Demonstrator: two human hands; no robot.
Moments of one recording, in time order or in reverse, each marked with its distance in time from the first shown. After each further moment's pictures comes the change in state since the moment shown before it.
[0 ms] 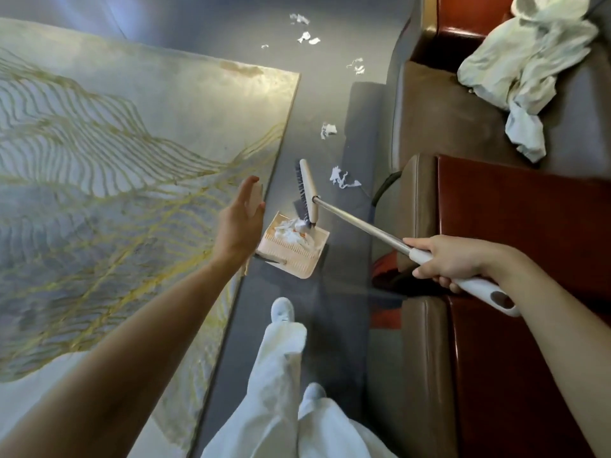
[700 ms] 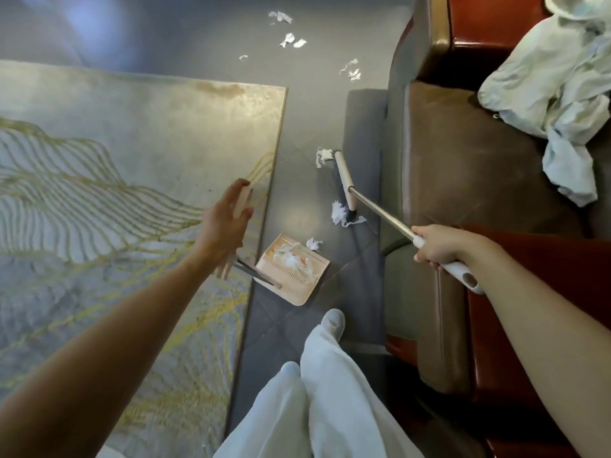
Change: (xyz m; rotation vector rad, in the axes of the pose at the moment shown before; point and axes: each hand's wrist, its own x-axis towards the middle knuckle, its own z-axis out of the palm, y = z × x) left_hand 0.347 0.065 0.069 0.127 -0.176 0.037; right_hand 0.242 -0.102 -0.245 -0.012 0.135 0.186
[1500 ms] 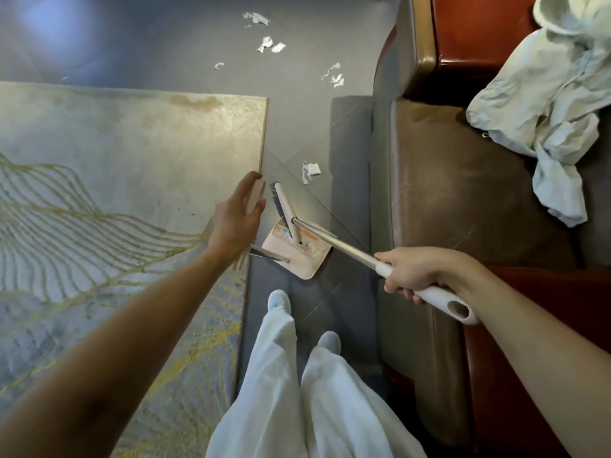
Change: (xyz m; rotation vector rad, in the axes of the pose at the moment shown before) left_hand 0.128 0.062 0.033 0.028 -0.025 0.068; right_hand 0.022 -0.079 -0.072 -0.022 -0.306 -0.062
